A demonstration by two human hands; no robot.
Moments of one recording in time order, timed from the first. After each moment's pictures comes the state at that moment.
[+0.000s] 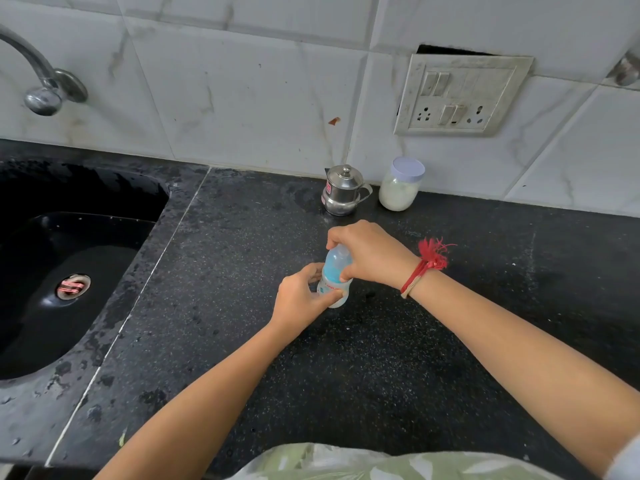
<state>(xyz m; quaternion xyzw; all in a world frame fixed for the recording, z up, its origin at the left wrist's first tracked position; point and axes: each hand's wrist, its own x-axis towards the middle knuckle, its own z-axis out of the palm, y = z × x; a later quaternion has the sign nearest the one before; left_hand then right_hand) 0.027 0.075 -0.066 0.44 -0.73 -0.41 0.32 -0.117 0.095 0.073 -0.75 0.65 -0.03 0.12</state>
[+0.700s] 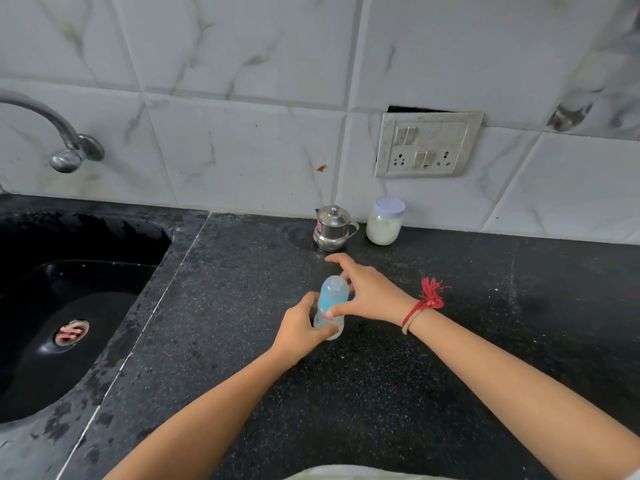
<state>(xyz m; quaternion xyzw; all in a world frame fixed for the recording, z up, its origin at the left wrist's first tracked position) 0.026 0.077 -0.054 0.40 -0.76 -0.44 0.26 -0.129 0.124 0.059 -0.70 0.67 -0.15 0.22</state>
